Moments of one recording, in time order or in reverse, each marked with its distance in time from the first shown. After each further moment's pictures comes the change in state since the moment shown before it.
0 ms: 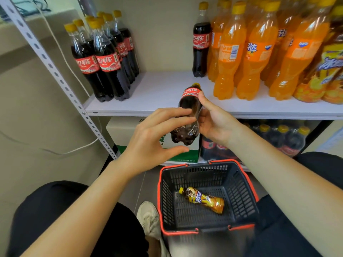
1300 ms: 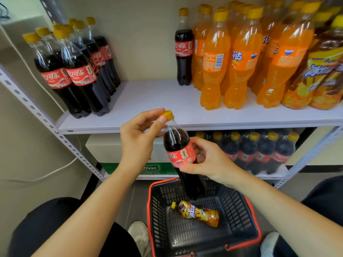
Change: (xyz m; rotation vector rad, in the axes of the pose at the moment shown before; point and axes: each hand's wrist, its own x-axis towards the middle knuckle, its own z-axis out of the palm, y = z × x) left_hand 0.037 -0.044 0.047 -0.723 0.462 -0.602; right_hand -0.017 0.046 -0.062 -0.796 -0.089 -0.376
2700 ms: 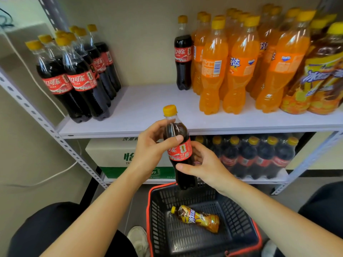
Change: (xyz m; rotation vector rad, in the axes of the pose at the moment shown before) left_hand -0.001 -0.012 0.009 -0.011 -0.226 -0.247; right_hand 0.004 0.005 0.013 0.031 0.093 0.049
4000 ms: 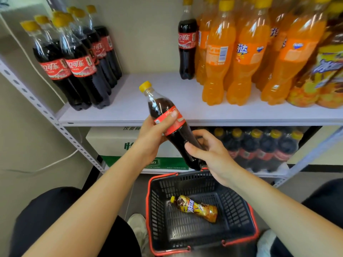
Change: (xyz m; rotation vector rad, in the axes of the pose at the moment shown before) left_hand 0.018 -0.011 0.002 -0.103 0.058 -0.229; right_hand -0.004 -0.007 -0.007 0.276 0.063 0.132
